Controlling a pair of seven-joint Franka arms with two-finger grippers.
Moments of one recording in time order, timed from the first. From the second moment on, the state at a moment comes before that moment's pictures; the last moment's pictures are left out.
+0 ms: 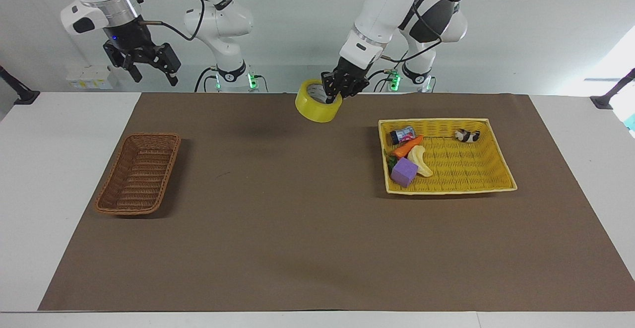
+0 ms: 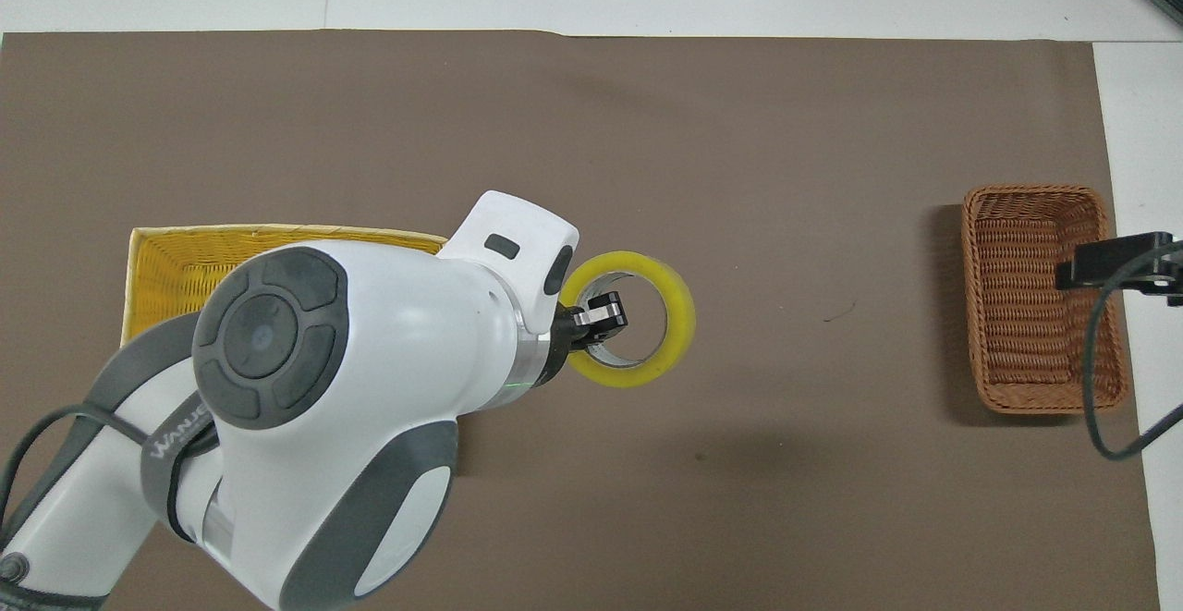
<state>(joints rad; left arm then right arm) -0.31 -0.01 -0.36 -1.77 -0.29 2.02 -0.82 0.09 -0.12 -0.11 -1.61 0.06 1.55 0.10</state>
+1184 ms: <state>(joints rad) -0.31 -0.01 -0.36 -1.77 -0.29 2.02 -0.82 0.32 0.04 -0.05 -1.69 0.63 1.81 0.07</state>
